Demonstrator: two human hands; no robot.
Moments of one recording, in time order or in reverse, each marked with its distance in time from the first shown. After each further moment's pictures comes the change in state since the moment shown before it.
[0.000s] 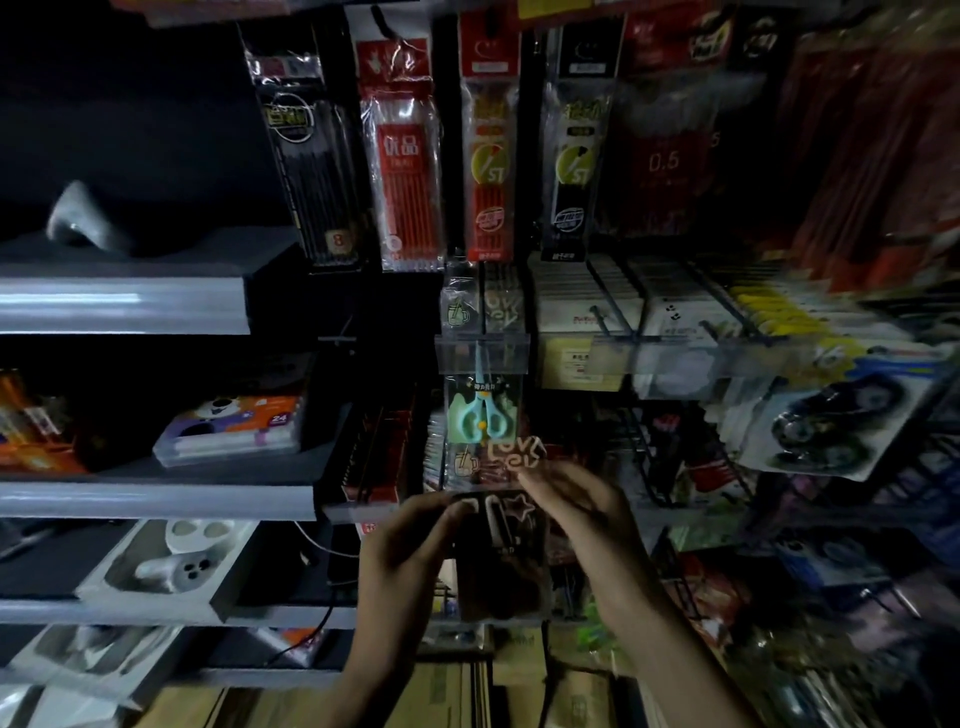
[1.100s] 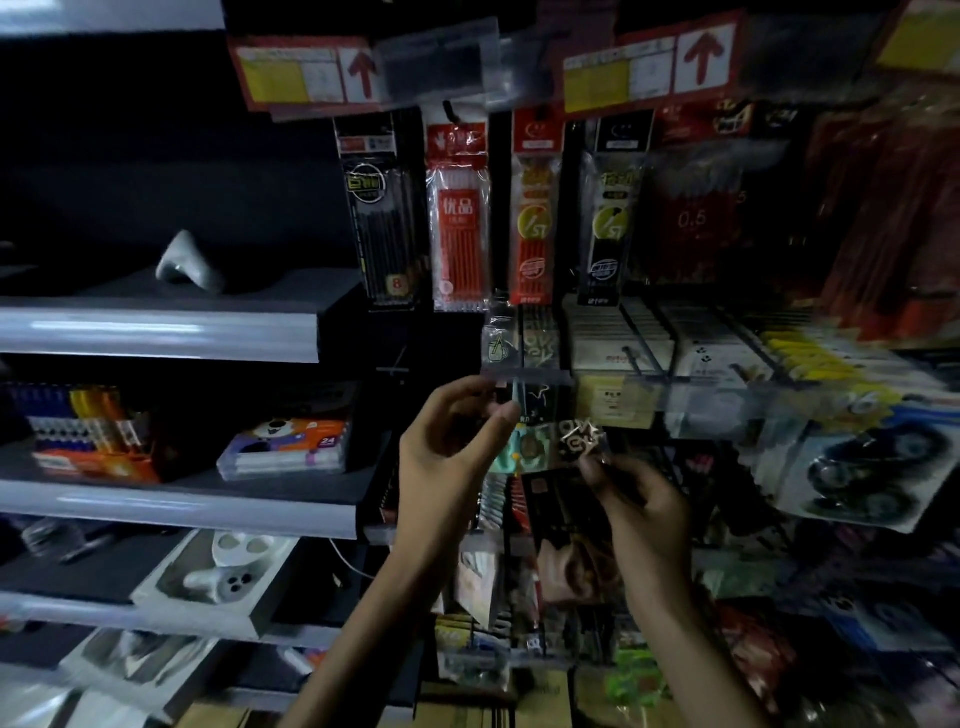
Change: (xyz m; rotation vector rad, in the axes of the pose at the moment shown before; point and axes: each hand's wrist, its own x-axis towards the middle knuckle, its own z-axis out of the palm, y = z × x) left_hand 0.039 0.099 0.015 -0.210 0.009 0.244; right_hand 0.028 -0.003 0.001 0.014 0.321 -0.195
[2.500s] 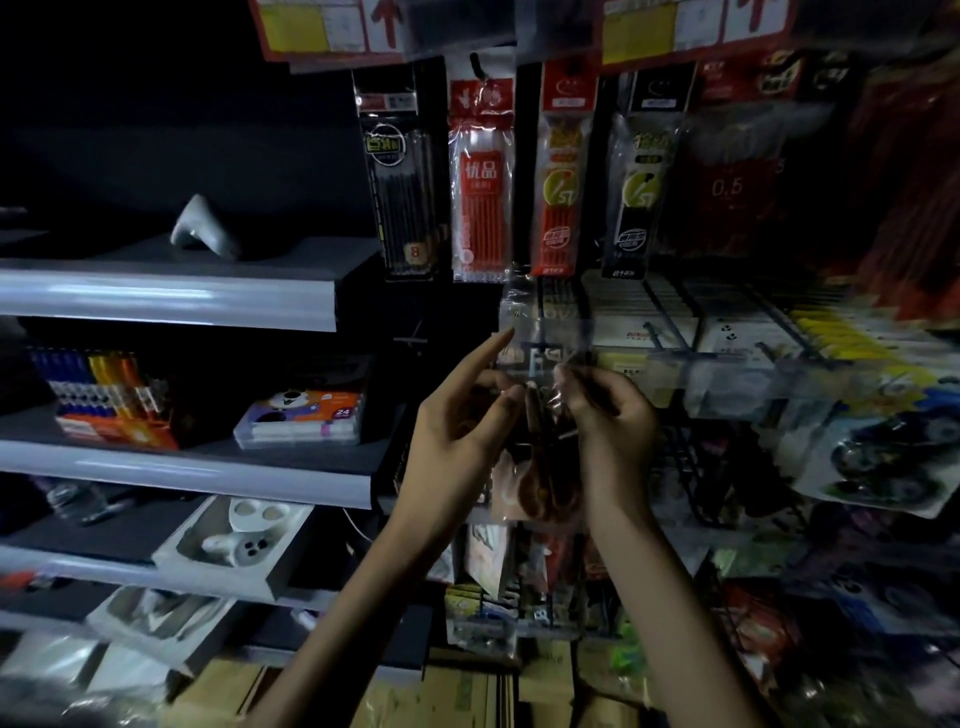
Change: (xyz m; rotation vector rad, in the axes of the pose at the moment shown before) left_hand 0.006 0.004 -0.016 0.159 -0.195 0.093; right_hand 0.023 -0.030 0.063 0.173 0.023 -0.040
